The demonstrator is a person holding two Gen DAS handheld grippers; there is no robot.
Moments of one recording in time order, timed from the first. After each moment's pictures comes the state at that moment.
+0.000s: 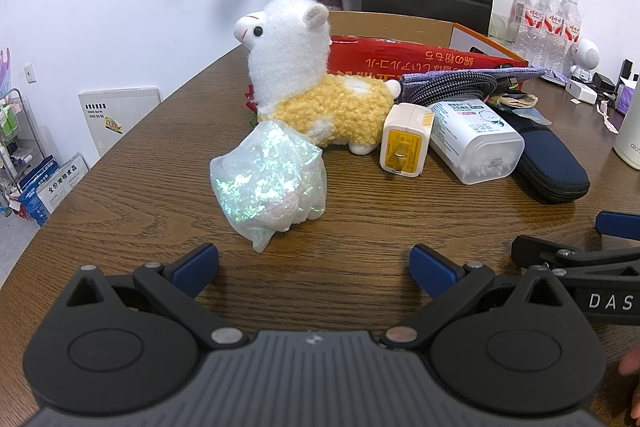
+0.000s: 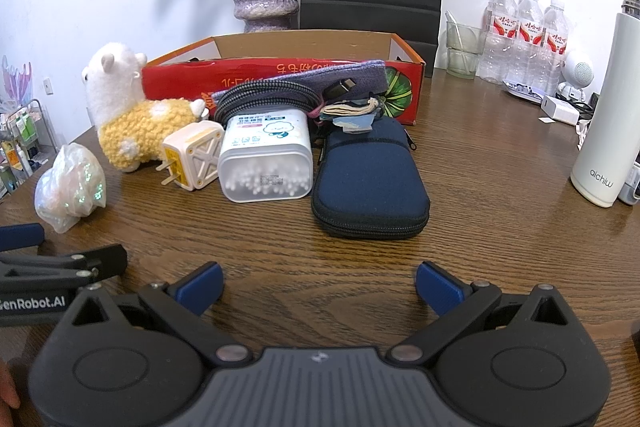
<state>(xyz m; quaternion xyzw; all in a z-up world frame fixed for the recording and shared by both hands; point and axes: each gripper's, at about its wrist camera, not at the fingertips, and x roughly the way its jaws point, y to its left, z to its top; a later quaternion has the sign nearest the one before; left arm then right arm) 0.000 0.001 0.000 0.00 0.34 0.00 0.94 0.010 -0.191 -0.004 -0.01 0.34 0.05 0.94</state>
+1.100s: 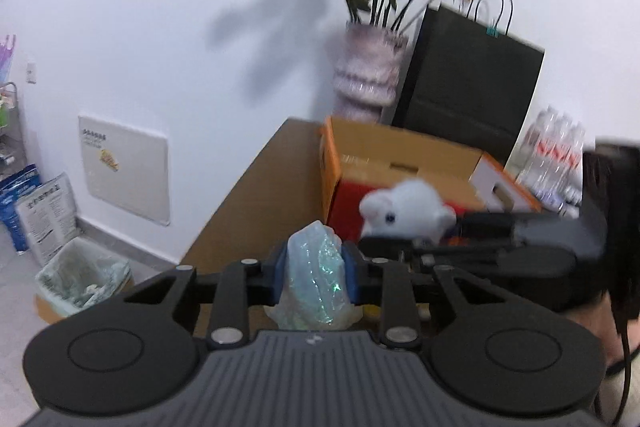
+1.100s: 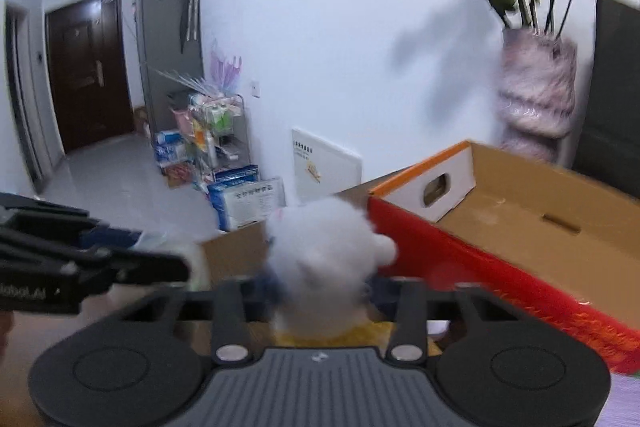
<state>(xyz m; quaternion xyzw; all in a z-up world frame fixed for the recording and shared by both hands) 0.042 0.123 0.080 -0.10 0.25 -0.04 0.96 0.151 -0.068 0.052 -0.05 0.26 0.39 0.88</state>
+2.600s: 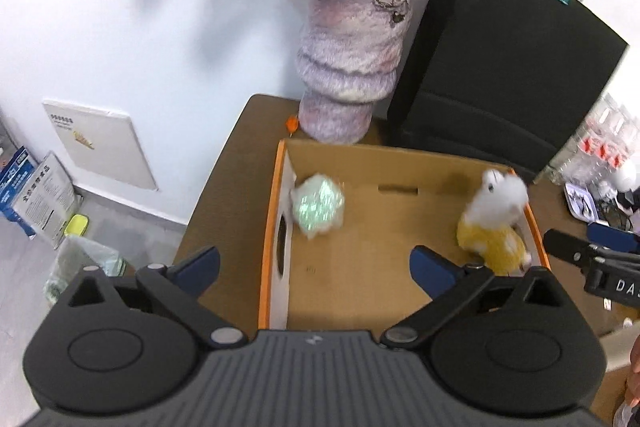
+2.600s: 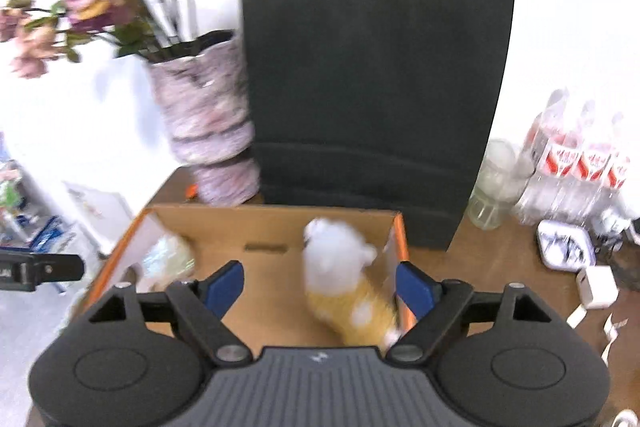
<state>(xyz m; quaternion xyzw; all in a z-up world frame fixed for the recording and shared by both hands) 0.268 0.052 0.167 -0.05 0.45 -0.02 0.89 0.289 -0.208 0.166 0.02 0.39 0.07 0.92</state>
